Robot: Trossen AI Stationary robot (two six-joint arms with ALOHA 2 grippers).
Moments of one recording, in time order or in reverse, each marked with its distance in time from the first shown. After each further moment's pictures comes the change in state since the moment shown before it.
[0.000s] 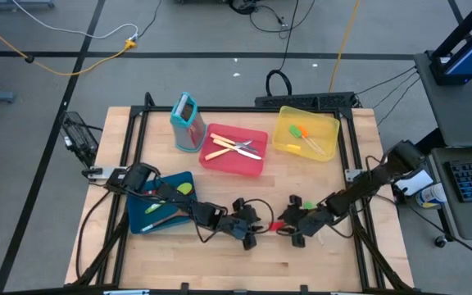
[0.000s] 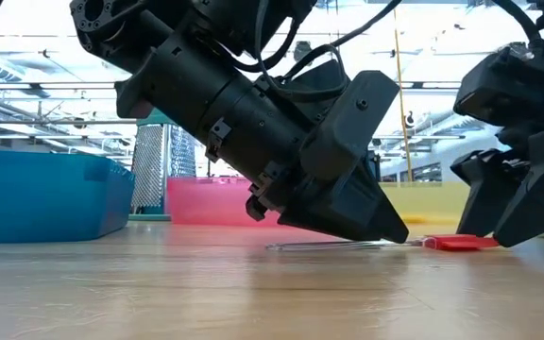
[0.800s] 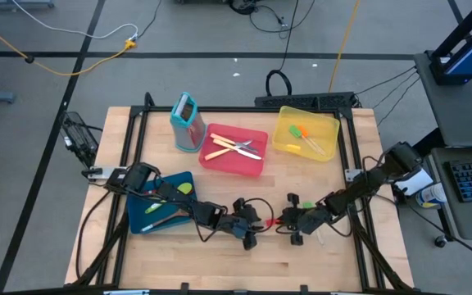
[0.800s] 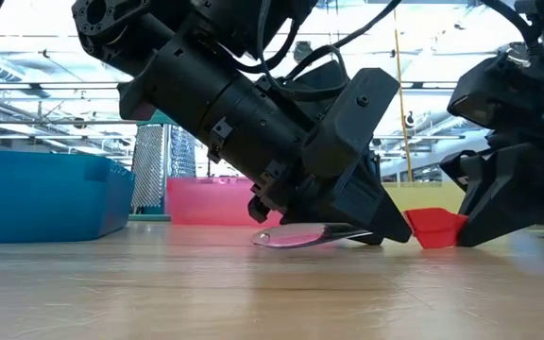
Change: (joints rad) left arm 0.004 -0.001 -0.002 0.031 0.022 0.009; right arm -0.034 0.058 -0.009 0.099 0.034 -0.119
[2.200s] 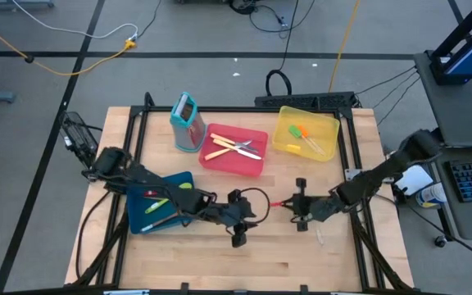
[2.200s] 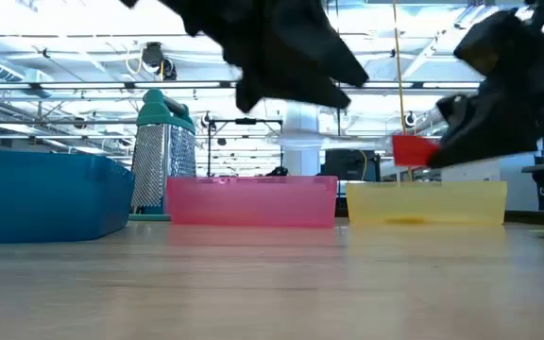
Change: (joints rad) left arm 0.015 -0.358 -0.002 -0.207 0.074 0.155; right arm -0.026 -0.371 -0.001 -0.071 0.183 -0.282
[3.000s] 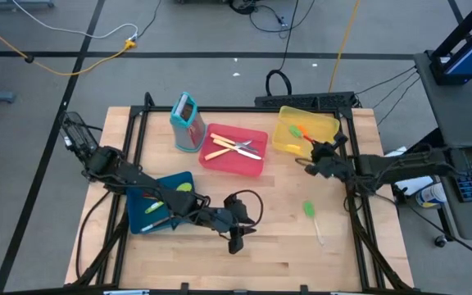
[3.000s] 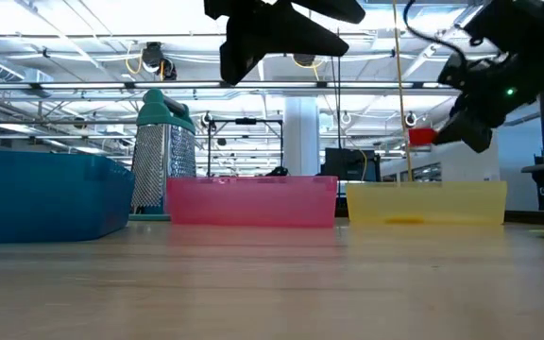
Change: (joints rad) left arm -0.052 -0.055 0.002 0.010 -0.025 -0.117; right arm -0.527 -0.521 0.000 -0.658 0.408 -0.107
